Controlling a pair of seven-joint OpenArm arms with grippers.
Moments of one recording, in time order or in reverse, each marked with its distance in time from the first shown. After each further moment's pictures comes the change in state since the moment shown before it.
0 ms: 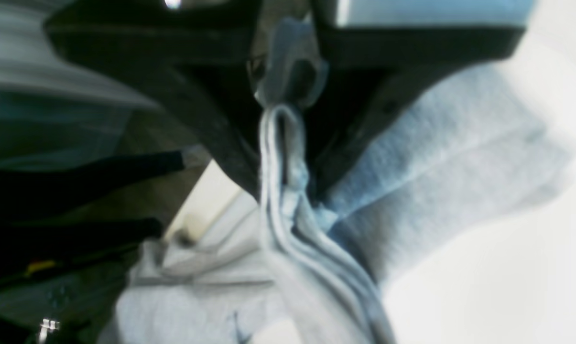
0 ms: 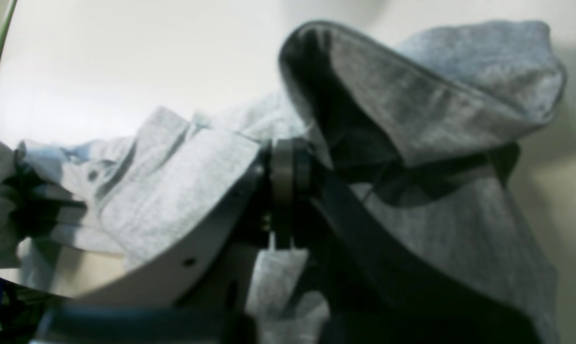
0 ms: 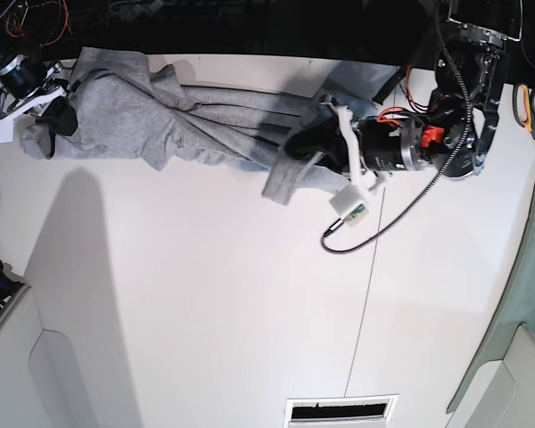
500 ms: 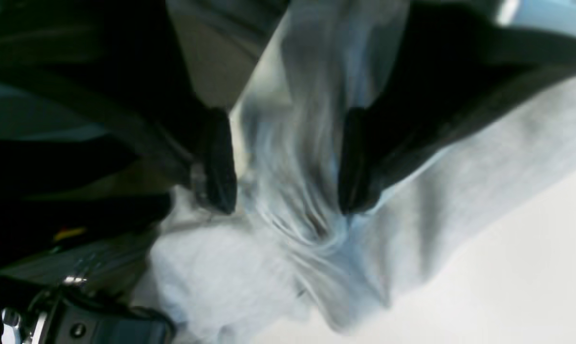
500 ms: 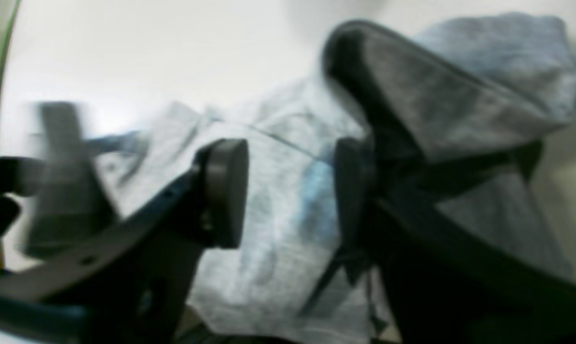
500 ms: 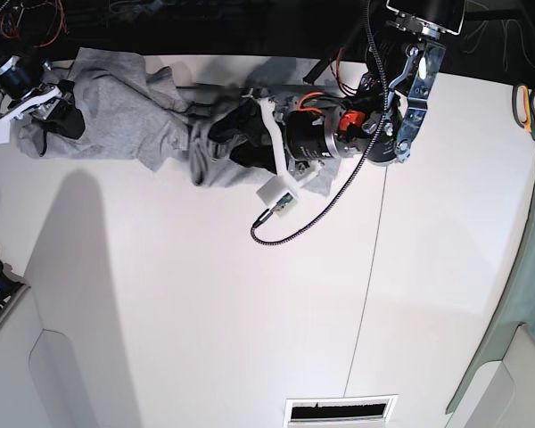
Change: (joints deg) left arm -0.7 11.0 6.6 -5.8 10.8 1.4 -10.1; right arm 0.0 0.9 1.4 2.2 4.2 0.4 -4.0
